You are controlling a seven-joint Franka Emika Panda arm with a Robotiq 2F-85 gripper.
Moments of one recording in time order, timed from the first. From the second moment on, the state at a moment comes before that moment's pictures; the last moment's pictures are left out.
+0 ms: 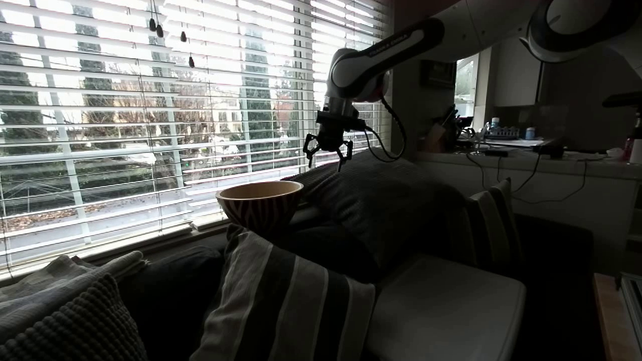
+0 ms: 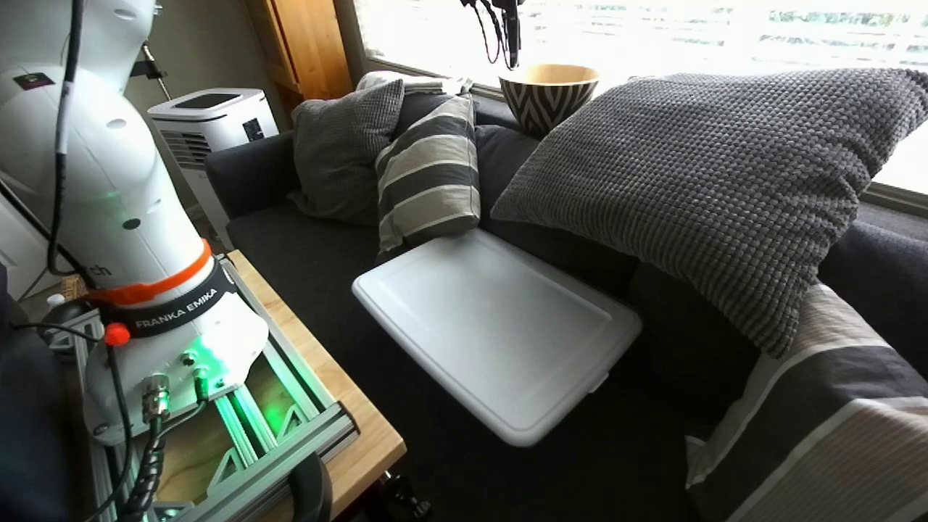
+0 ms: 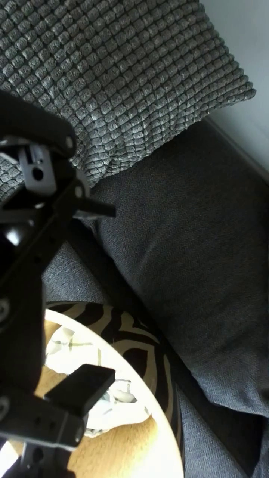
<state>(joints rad) 0.14 0.60 -0.03 -1.31 0.07 2.14 0.81</state>
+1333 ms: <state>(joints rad) 0.17 1.00 -0.04 -0.90 0.08 2.26 1.14</state>
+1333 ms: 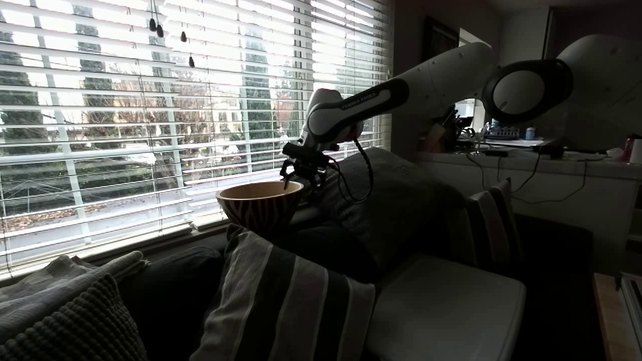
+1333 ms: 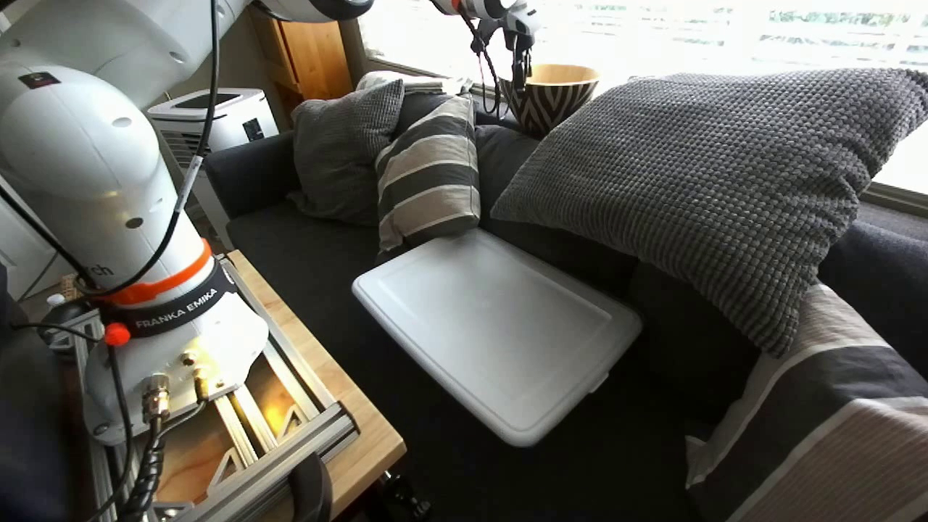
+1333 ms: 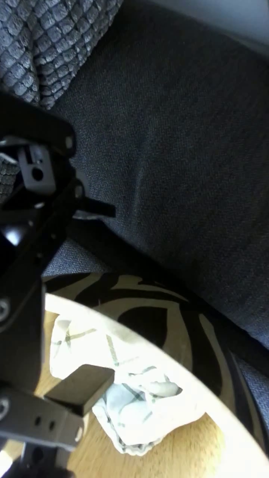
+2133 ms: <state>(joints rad) 0.19 1.20 -0.12 -0.68 0.04 2.34 1.40</state>
